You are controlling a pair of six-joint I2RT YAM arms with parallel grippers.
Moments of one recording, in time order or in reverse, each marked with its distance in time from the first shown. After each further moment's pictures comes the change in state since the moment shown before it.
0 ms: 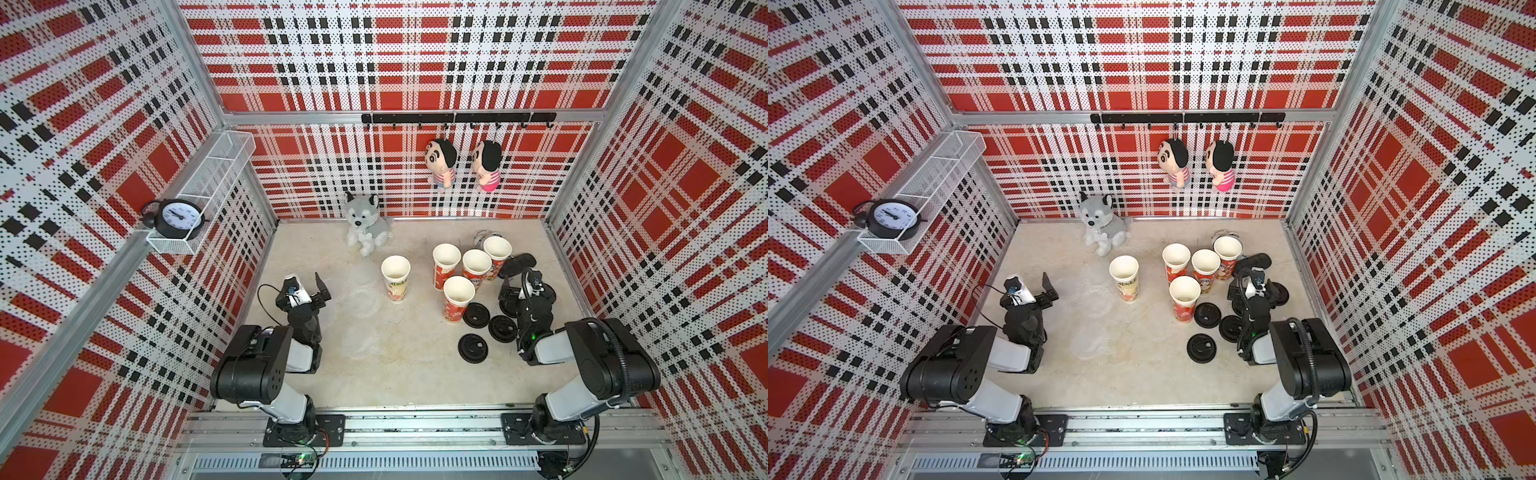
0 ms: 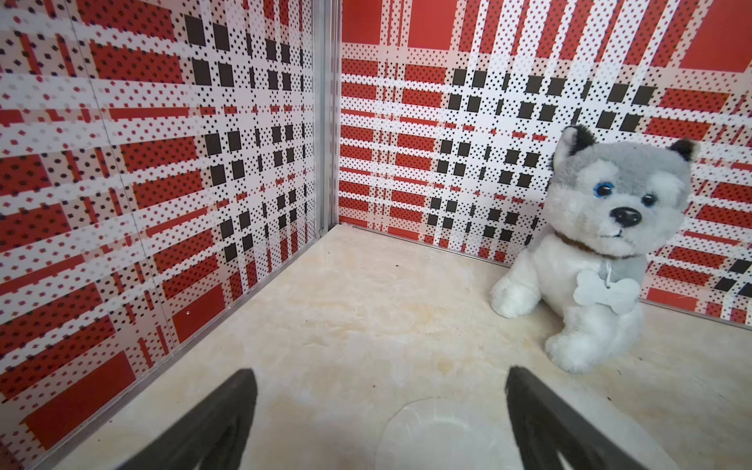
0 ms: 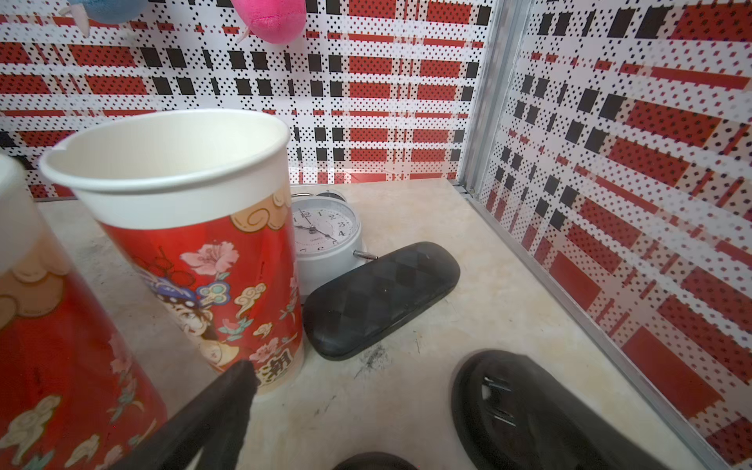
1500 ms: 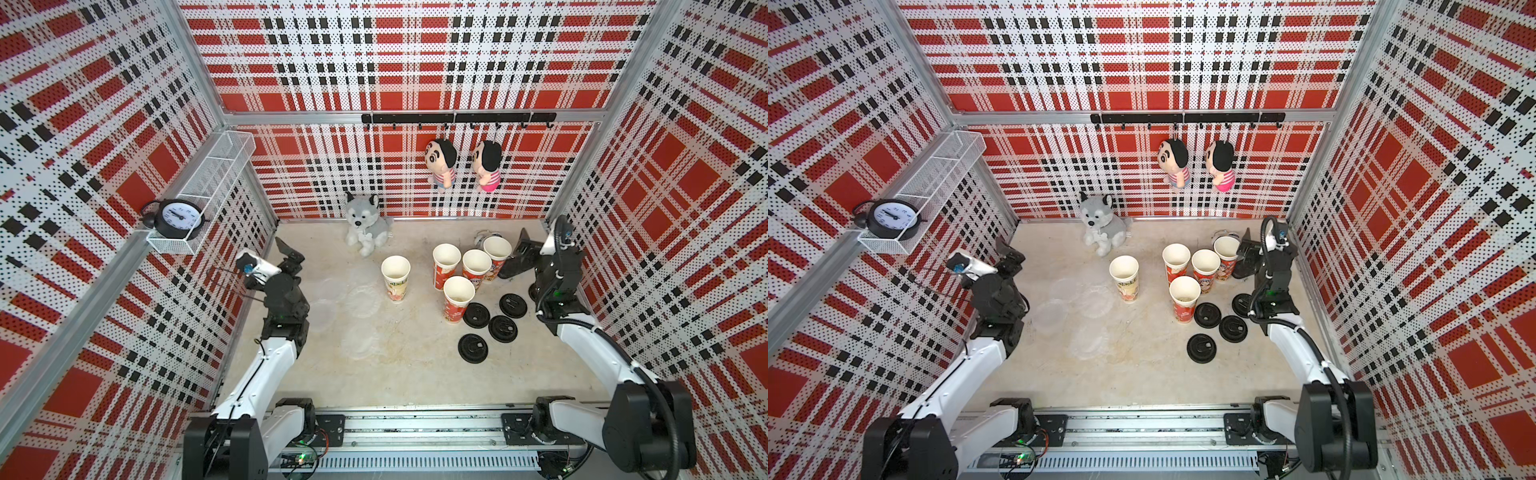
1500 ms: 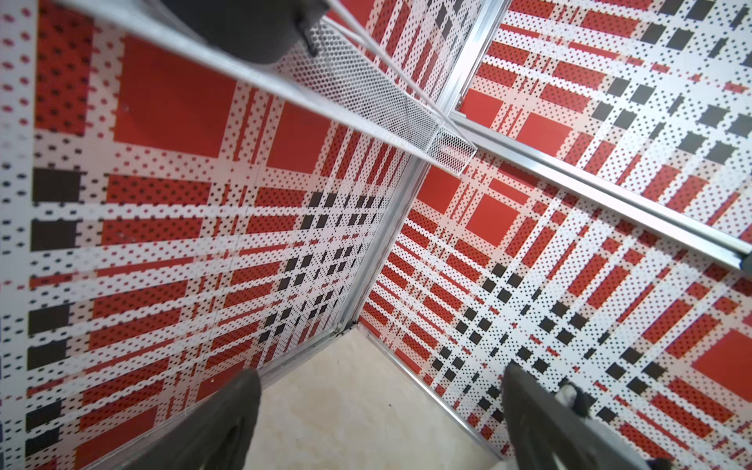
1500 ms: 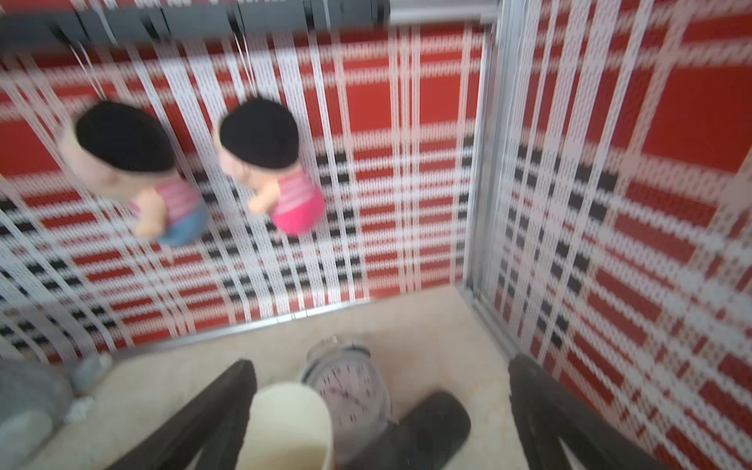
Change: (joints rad) left arm 0.014 -0.517 0.463 -0.911 -0.258 -0.324; right arm -0.026 -0.426 0.525 -0.807 -0.039 0.113
